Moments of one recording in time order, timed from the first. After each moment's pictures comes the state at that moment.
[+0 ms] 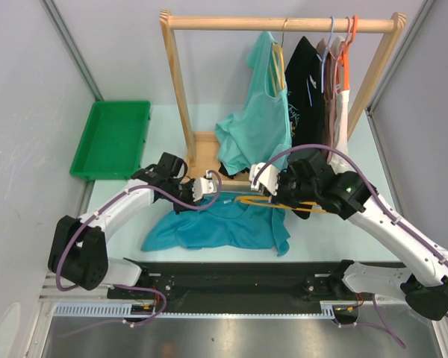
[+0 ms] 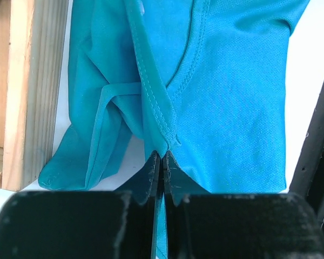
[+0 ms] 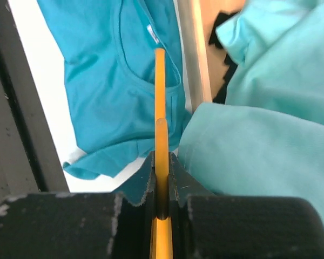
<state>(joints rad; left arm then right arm) -0.41 1.37 0.91 -0.70 0.53 0.90 0.80 1.11 1.27 -0.91 -0.16 -0.62</state>
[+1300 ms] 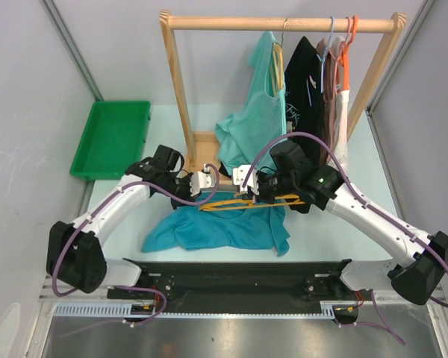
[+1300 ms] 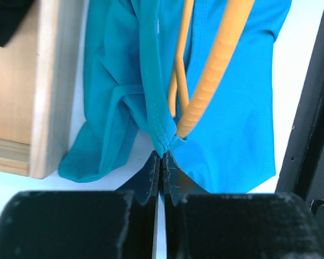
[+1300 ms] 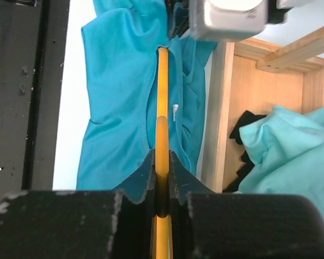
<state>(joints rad) -0.39 1.35 1.00 -0.83 0.56 0.93 0.77 1.26 1.23 -0.65 -0.52 -0.75</state>
